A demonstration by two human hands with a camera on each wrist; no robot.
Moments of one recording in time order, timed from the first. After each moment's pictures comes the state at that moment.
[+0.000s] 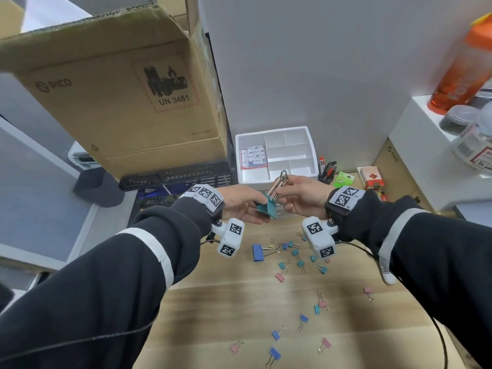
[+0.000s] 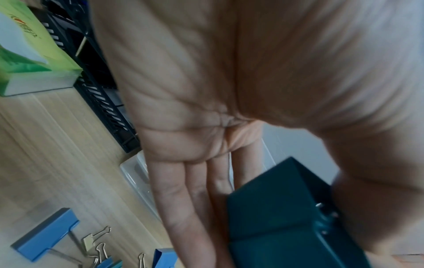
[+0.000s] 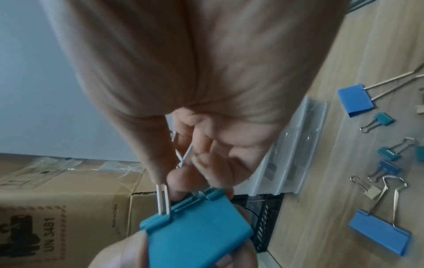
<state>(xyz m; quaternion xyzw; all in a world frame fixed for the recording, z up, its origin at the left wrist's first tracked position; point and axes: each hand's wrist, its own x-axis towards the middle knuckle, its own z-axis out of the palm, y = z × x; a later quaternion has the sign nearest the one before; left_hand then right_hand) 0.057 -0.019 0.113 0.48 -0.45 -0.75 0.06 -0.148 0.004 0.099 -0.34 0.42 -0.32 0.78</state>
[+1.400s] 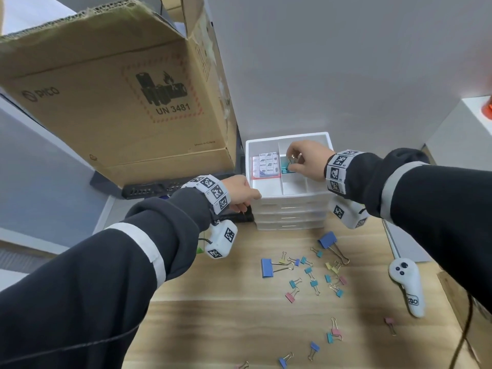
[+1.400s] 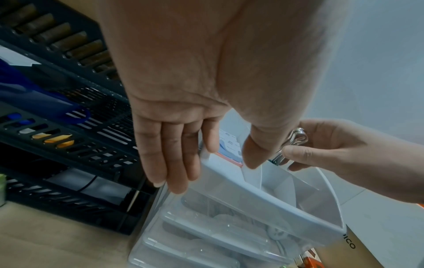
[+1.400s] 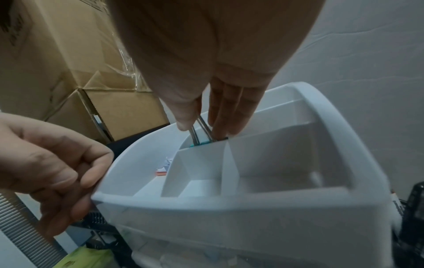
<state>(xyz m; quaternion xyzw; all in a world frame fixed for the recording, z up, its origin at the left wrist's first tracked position) 0.065 -0.103 0.102 0.65 -0.62 -0.43 -0.04 -0.163 -0.138 0.098 -0.77 0.58 -0.11 0.22</state>
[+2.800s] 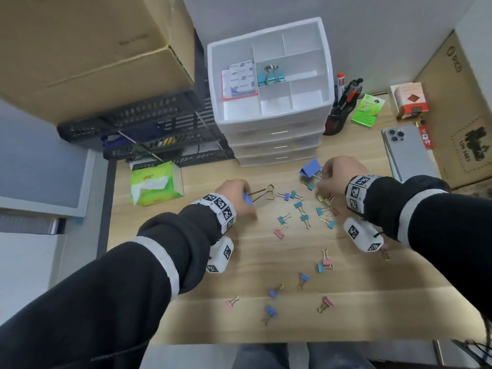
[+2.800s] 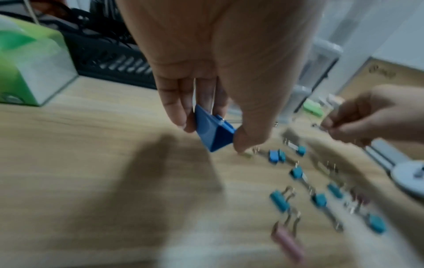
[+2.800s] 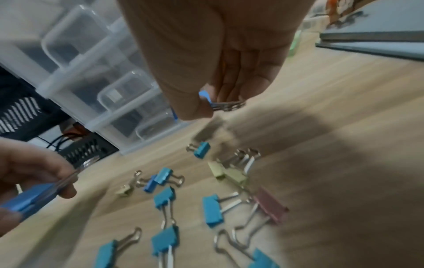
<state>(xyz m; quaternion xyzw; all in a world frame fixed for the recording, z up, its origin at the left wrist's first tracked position) 0.053 0.006 -0.068 0.64 -0.69 -0.32 -0.13 -0.226 0.001 -0.082 -0.58 0.75 0.02 0.31</state>
